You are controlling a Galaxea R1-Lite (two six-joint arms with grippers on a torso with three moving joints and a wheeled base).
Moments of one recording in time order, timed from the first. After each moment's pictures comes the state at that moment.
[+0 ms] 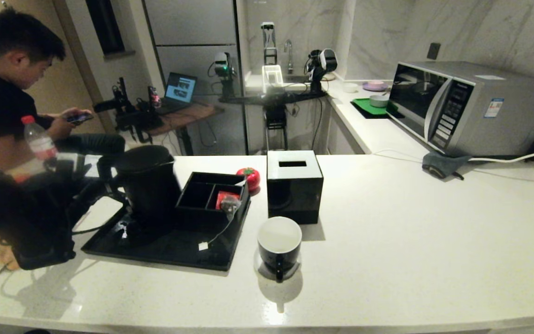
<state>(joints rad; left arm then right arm) 0.33 2.42 -1.01 -1.52 -0.29 0.02 0.00 0.00 0.00 0.00 0.00 0.00</state>
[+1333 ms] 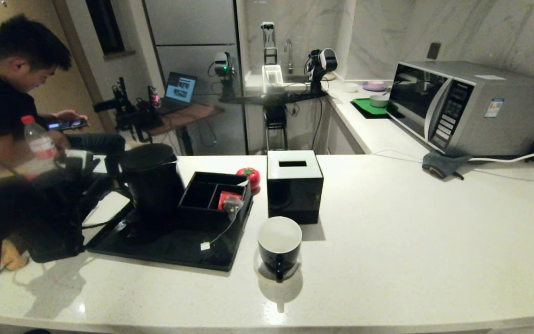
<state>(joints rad) 0.31 2.47 -1.11 -1.52 -0.29 0.02 0.00 0.00 0.00 0.00 0.00 0.00</state>
